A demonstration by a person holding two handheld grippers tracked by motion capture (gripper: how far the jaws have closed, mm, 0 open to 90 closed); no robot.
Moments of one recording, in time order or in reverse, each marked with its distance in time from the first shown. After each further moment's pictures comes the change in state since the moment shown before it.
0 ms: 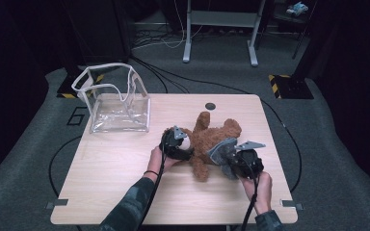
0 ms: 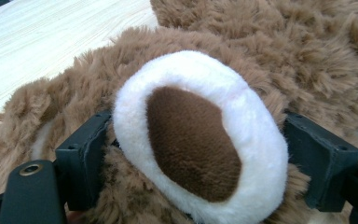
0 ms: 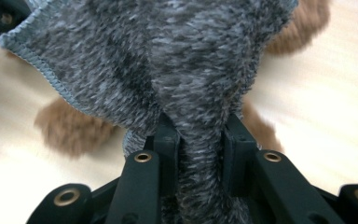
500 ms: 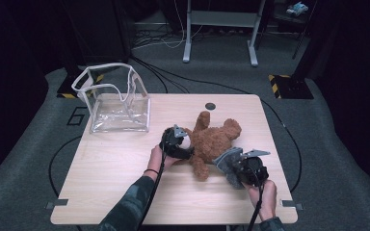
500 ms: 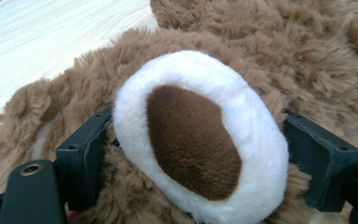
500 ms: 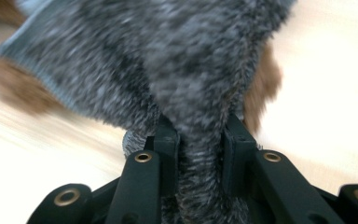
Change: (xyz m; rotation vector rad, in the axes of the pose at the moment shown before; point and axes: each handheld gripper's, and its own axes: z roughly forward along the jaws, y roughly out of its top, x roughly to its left) left arm 0.003 0.004 0.002 0.011 -0.013 -0.015; right arm -0.013 -0.029 0.007 0.049 -0.004 0.046
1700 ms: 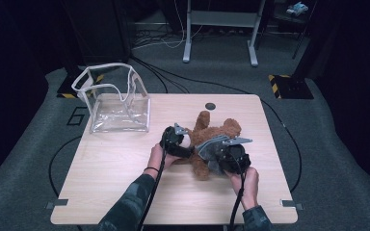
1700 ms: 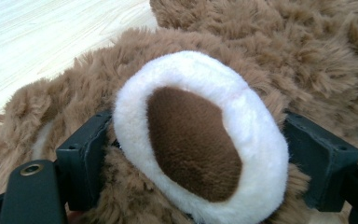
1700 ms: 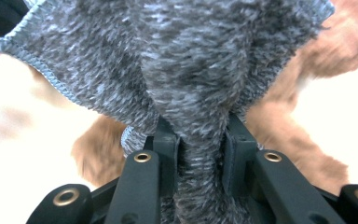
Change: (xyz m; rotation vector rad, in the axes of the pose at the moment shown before) left arm 0.003 0.006 0.001 0.034 -0.014 -0.007; right arm 0.037 0.047 0.009 -0.065 0.051 -0.023
